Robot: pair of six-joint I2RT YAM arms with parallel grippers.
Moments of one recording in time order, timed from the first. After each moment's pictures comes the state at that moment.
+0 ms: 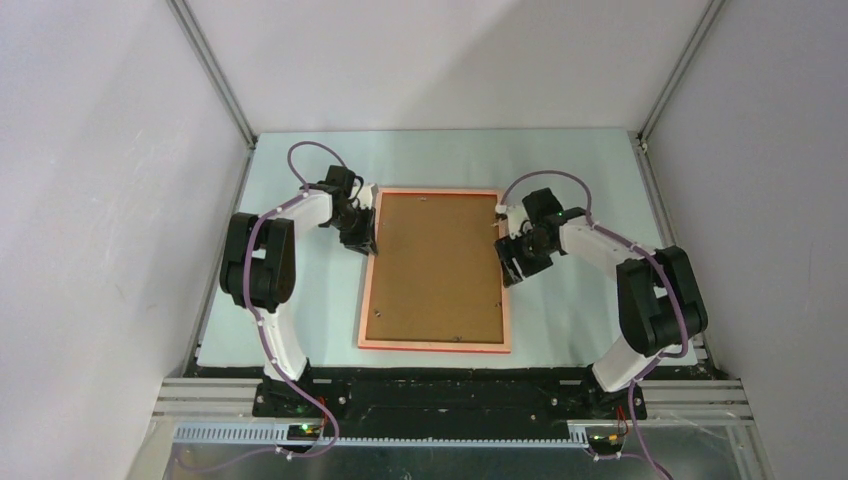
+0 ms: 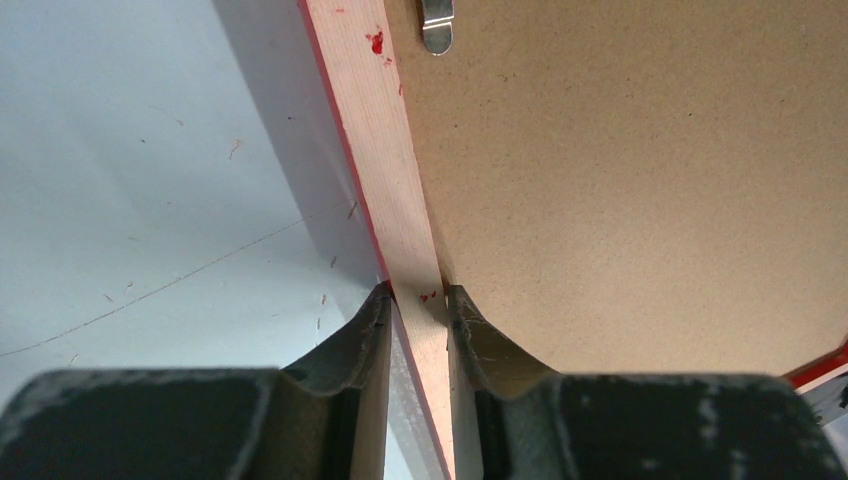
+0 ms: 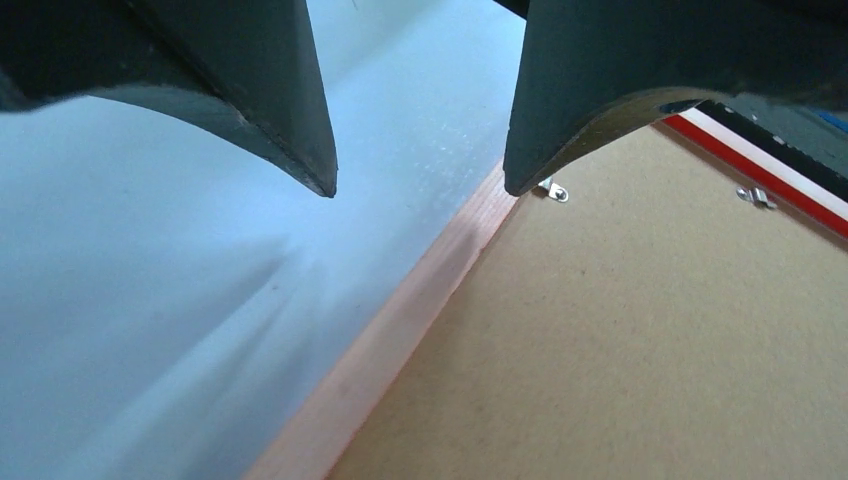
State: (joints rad) left arm -0.18 1.92 1.27 -0.63 0.33 -0.07; right arm 0.37 1.63 1.01 -0.63 -0.30 -0.16
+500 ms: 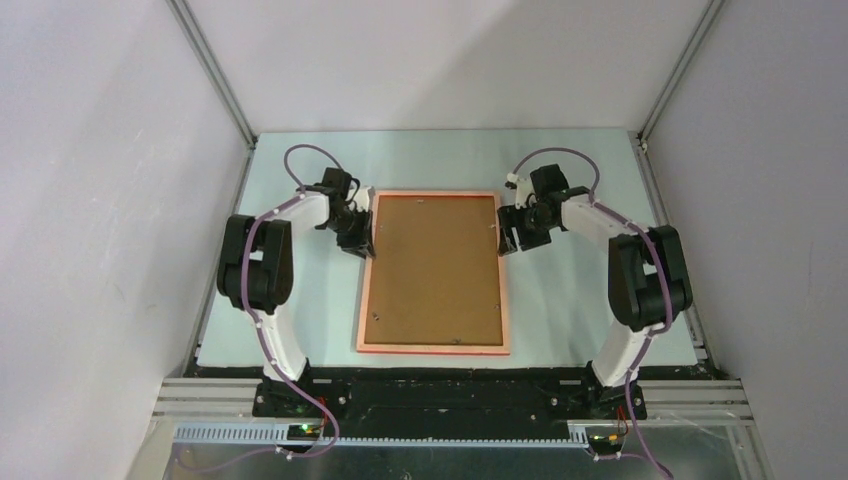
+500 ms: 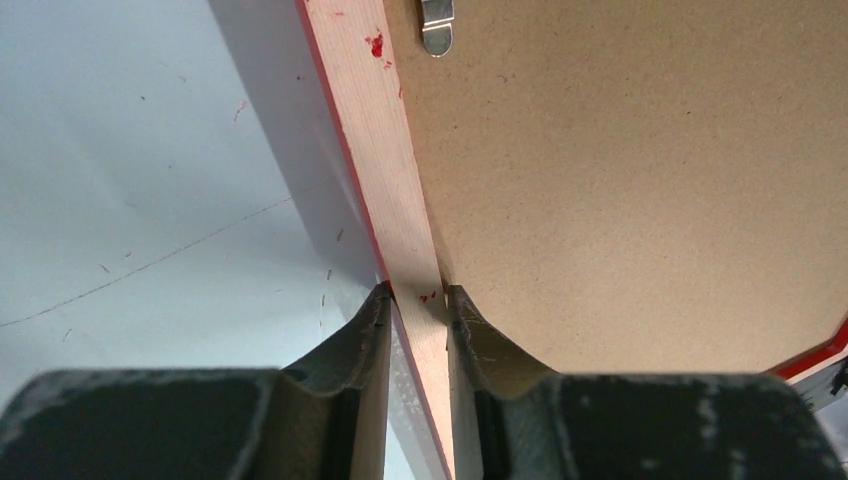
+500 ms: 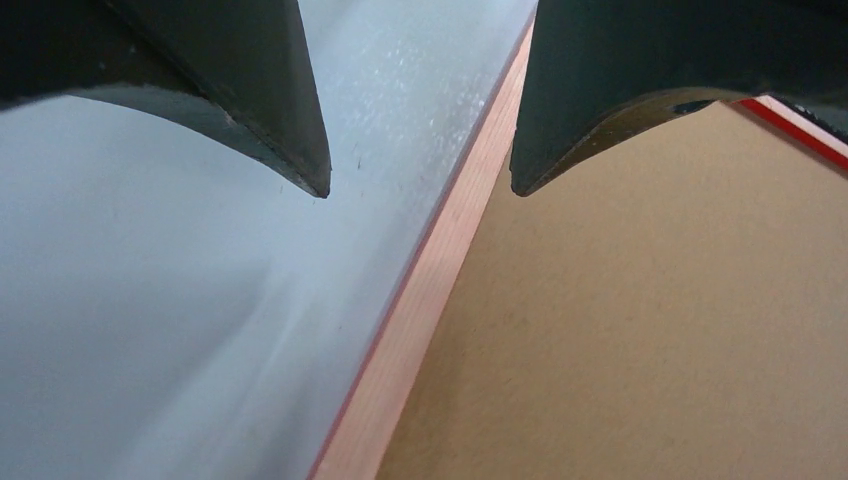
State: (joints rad) left arm -0.17 1.90 1.25 -0.64 0.35 -0.07; right arm 0.26 1.75 1.19 -0.56 -0.35 -0.03
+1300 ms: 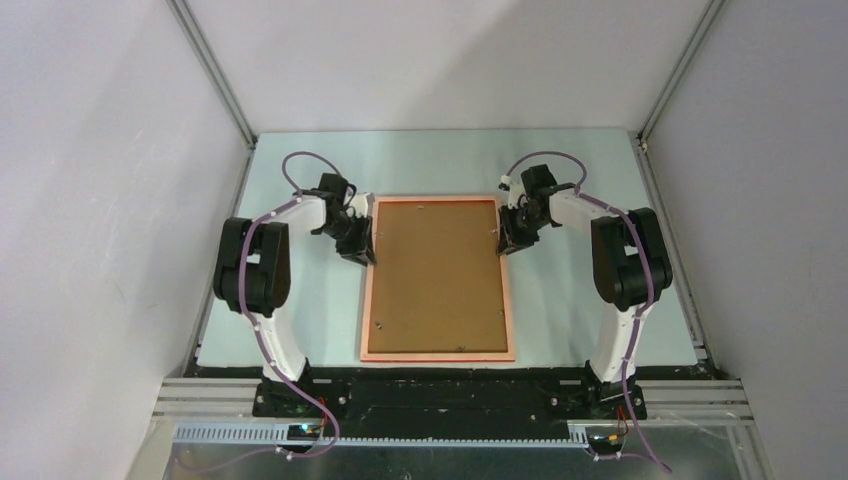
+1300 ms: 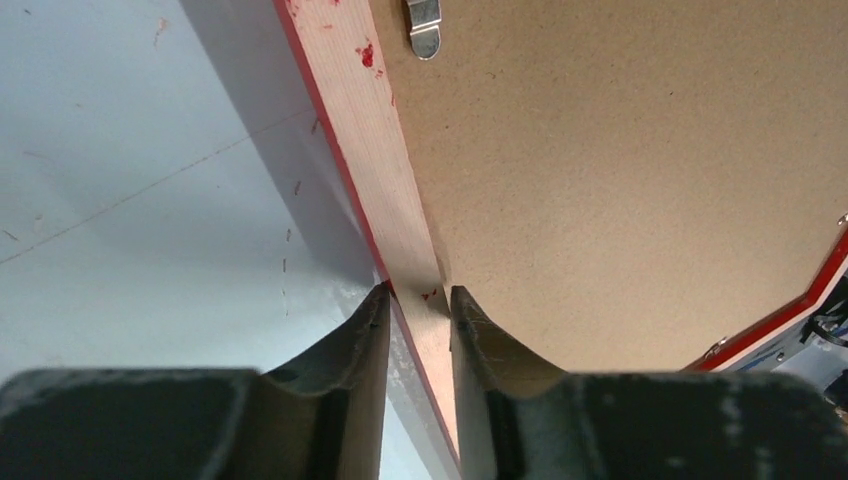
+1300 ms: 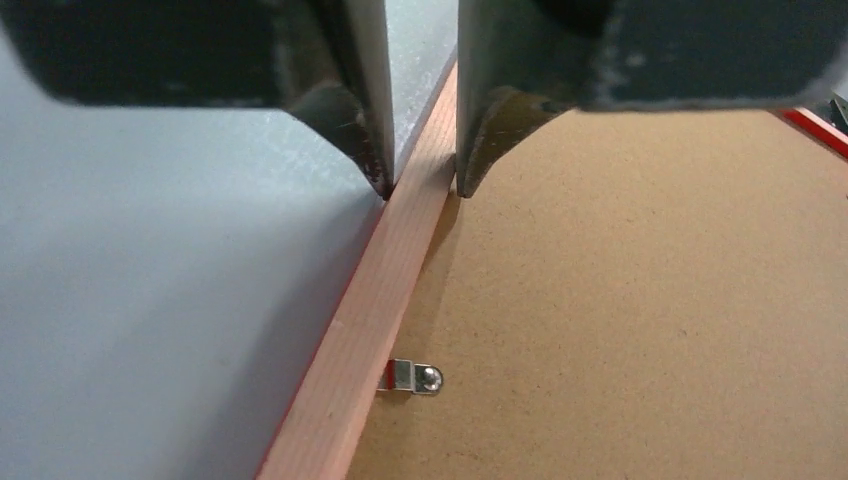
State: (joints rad) left arm -0.16 1.87 1.20 -0.66 0.43 -0.05; right arm 0.26 1.94 1.29 -0.55 -0.40 0.04
